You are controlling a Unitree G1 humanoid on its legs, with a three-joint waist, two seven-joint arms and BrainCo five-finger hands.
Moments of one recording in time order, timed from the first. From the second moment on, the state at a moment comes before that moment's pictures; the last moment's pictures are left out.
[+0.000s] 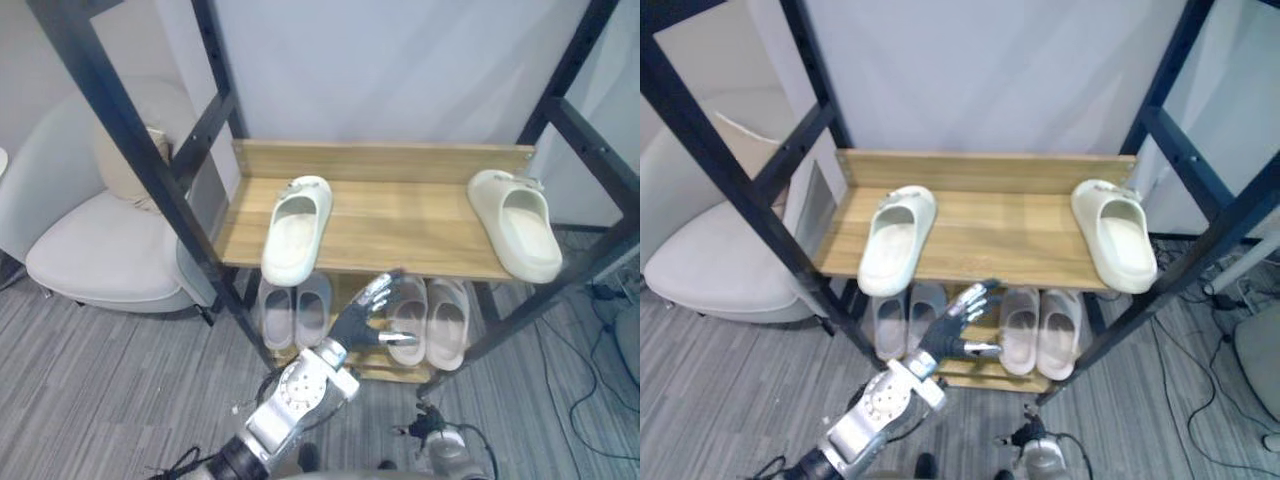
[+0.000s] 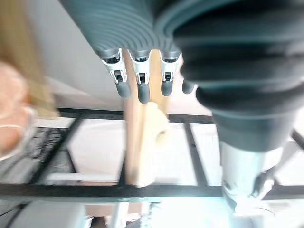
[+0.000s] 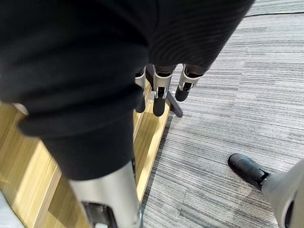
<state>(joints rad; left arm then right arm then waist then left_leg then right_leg) -0.11 0.15 -0.69 -0.05 -0.22 -0.21 0.05 -0.03 -0.10 0.05 1.04 -0.15 -0.05 -0.17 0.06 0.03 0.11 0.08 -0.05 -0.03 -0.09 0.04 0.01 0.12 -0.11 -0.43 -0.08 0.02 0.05</state>
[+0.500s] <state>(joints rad) -0.36 0.18 -0.41 -0.22 -0.27 -0.22 0.15 -0.02 -0.14 0.06 1.04 -0.15 -0.04 -0.14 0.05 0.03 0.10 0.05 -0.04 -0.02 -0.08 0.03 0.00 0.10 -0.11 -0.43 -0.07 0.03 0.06</state>
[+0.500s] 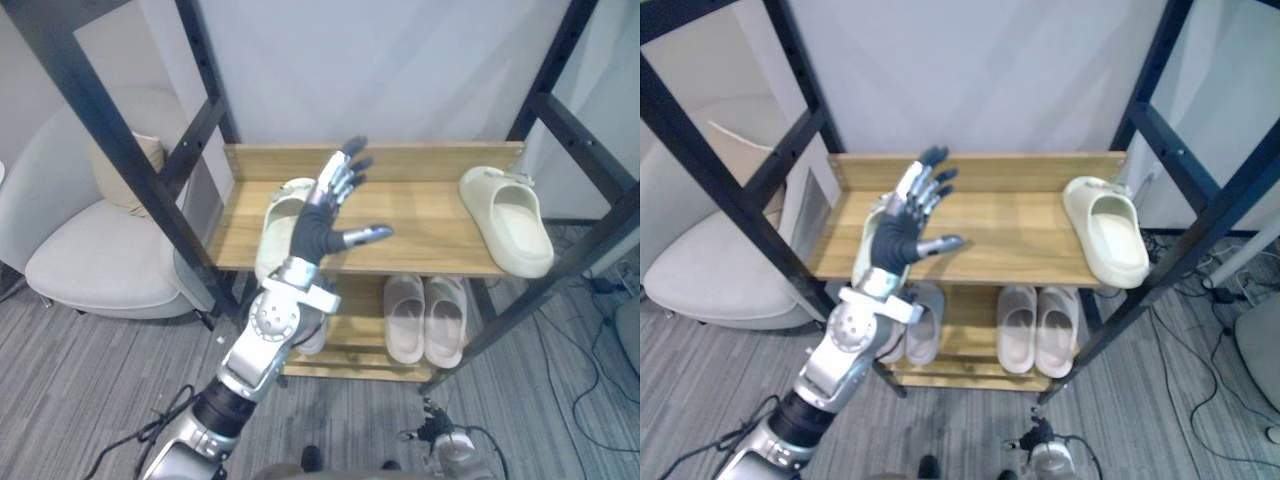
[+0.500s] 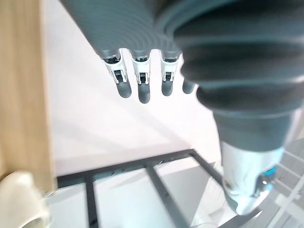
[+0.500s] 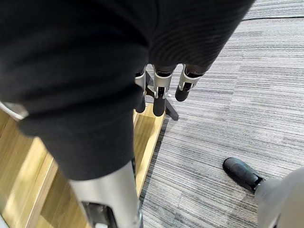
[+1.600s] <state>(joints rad) -0.47 0.47 -0.13 0.19 -0.22 -0.15 0.19 -0.02 -0.11 0.04 0.99 -0.16 -0.01 -0.13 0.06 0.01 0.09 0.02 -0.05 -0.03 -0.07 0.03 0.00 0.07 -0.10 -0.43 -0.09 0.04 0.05</state>
